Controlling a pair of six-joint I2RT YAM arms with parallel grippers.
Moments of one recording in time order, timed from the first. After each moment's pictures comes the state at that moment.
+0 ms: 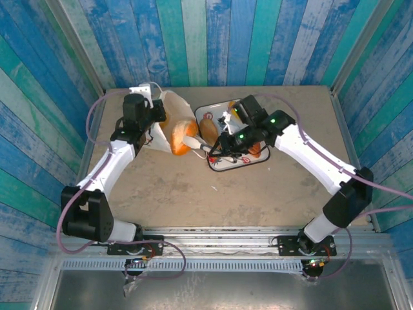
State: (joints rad) left arm -0.18 1.39 1.05 0.00 0.06 -0.28; right arm 0.68 1.58 1.54 -0.95 -0.62 0.52
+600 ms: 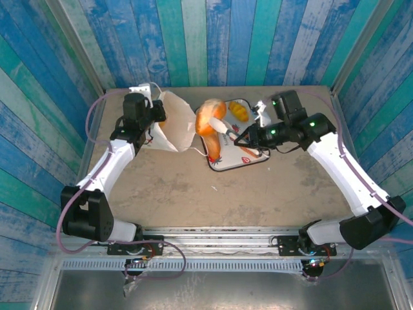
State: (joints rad) left arm -0.18 1.39 1.07 -0.03 0.04 -0.27; right arm 0.44 1.35 1.43 -0.98 -0.62 0.48
